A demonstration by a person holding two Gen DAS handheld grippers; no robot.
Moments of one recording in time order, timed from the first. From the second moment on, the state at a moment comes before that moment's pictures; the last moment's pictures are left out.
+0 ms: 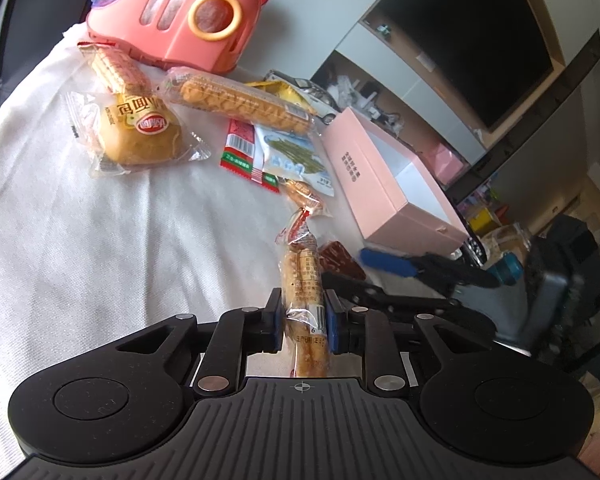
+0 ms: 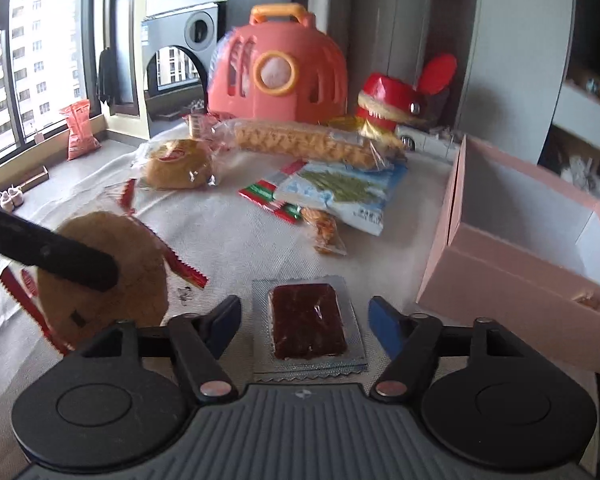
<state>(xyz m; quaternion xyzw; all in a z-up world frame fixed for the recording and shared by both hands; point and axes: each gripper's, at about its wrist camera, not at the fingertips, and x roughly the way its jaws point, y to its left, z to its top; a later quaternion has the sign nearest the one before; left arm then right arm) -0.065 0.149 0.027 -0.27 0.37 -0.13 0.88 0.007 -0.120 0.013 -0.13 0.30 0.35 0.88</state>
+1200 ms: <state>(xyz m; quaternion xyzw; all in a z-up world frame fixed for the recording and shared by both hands) 0.200 0.042 0.124 -0.27 0.31 -0.23 0.88 0.106 -0.245 0.140 -0.05 0.23 0.18 0.96</state>
